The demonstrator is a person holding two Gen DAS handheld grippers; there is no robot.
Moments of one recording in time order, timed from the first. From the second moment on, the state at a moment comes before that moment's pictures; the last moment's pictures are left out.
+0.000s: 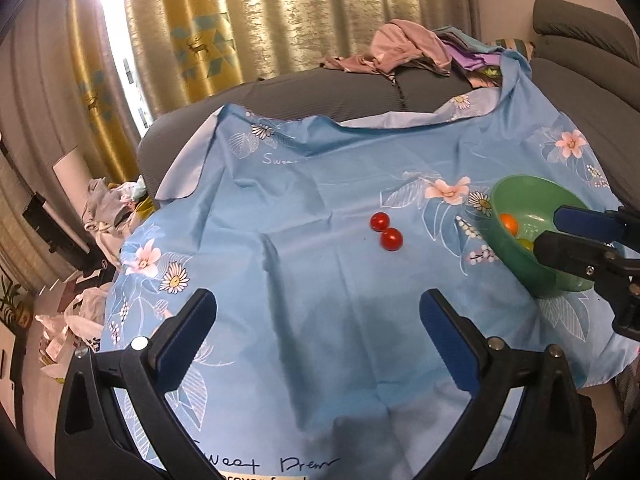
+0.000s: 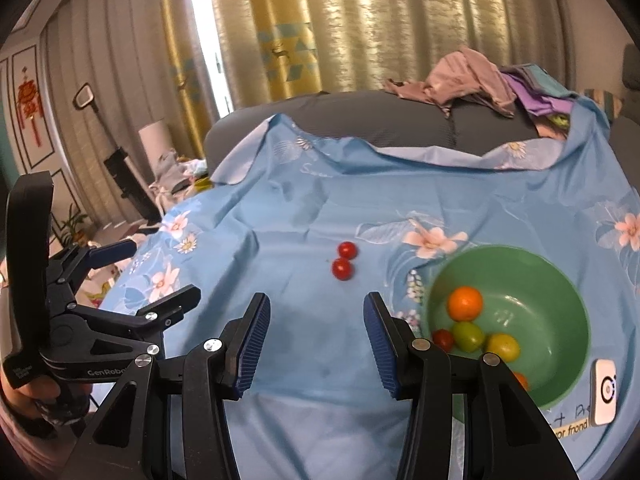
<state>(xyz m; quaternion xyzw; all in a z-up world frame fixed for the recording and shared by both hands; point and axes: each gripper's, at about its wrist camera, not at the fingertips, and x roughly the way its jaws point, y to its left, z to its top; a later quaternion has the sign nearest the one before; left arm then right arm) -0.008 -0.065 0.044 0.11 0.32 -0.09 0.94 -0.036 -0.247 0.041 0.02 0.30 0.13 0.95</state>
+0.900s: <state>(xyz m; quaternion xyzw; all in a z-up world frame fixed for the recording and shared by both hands) 0.033 -0.025 -0.004 0.06 0.39 -0.11 0.91 0.030 -0.213 -0.006 0.01 0.38 0.12 0.92</state>
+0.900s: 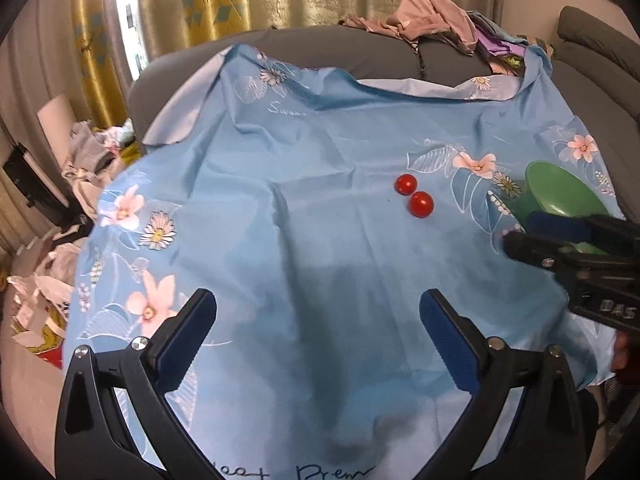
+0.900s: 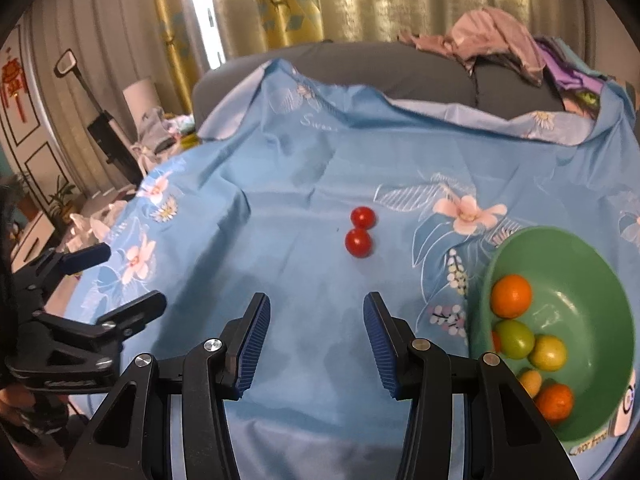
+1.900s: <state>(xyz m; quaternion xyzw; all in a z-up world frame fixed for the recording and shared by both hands) 0.138 -0.072 -0.025 0.07 0.41 -0.17 0.89 0.173 -0.216 -0.076 0.01 0.46 0.09 0.88</state>
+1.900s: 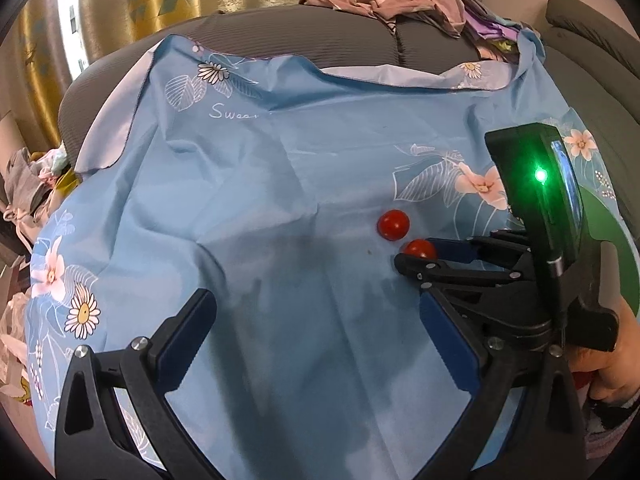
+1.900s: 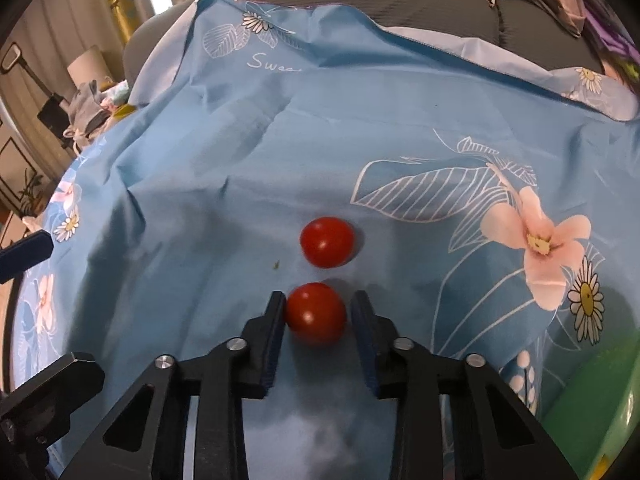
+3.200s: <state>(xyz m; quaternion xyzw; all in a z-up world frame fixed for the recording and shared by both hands) 0.227 -0.165 -0.081 0.07 0.47 -0.16 0.87 0.131 -0.291 -0.025 0.16 0.32 0.09 0.93</state>
